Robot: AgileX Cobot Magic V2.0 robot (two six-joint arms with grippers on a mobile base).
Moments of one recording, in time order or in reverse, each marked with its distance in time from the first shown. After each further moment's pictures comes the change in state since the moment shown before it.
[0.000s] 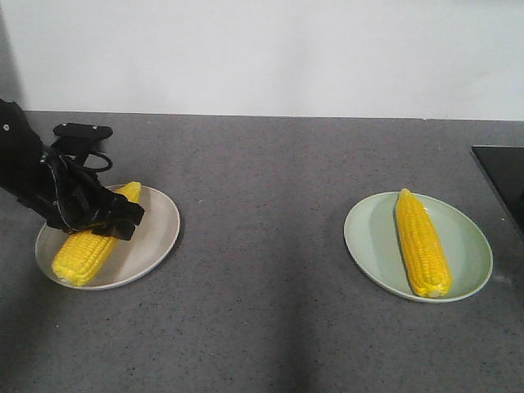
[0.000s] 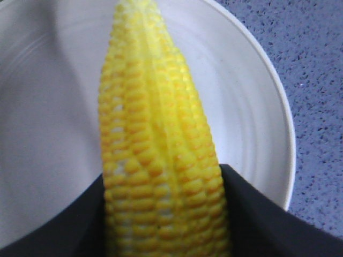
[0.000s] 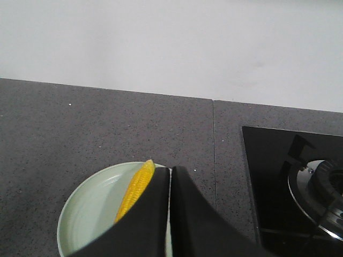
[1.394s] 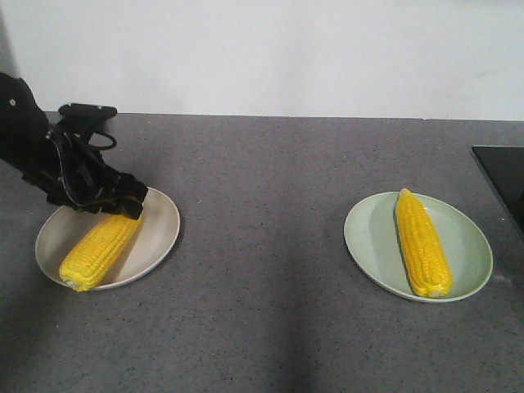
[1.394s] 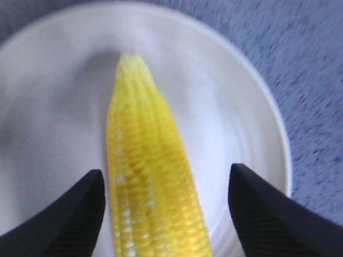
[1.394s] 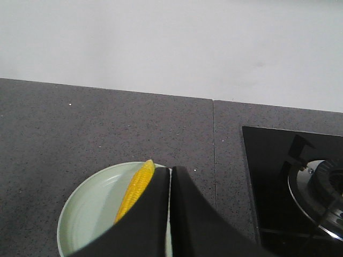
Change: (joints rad) left arm -0.001 0.041 -0.142 0.011 0.071 -0.007; right arm 0.000 0.000 0.000 0.000 0.001 0.000
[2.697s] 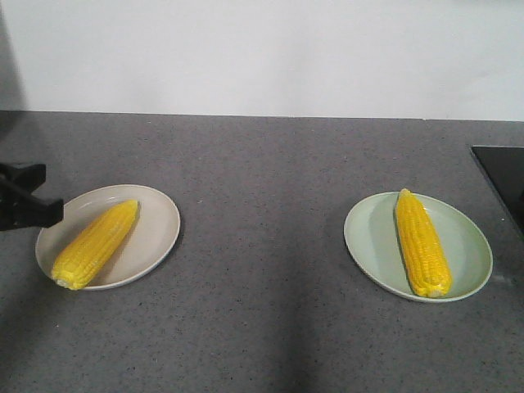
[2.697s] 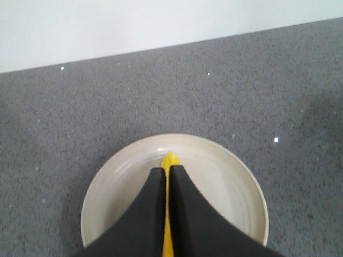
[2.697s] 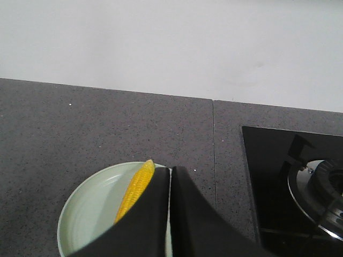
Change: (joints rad) left arm 0.000 -0.714 0.649 0.035 -0.662 0.000; right arm 0.000 0.000 0.000 0.000 0.000 0.000
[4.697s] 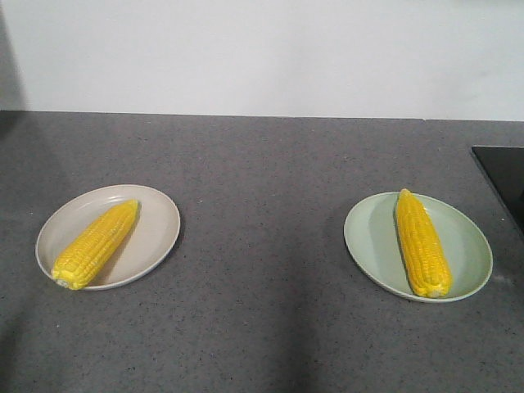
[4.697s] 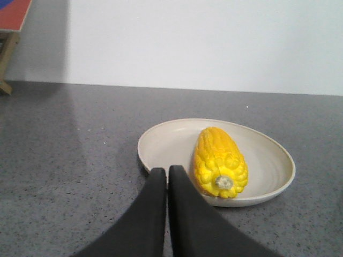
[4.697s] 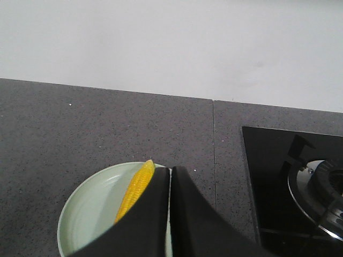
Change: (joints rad) left arm 0.130 -0.914 0.772 -0.010 -0.268 -0.116; right arm 0.000 0.000 0.000 0.000 0.000 0.000
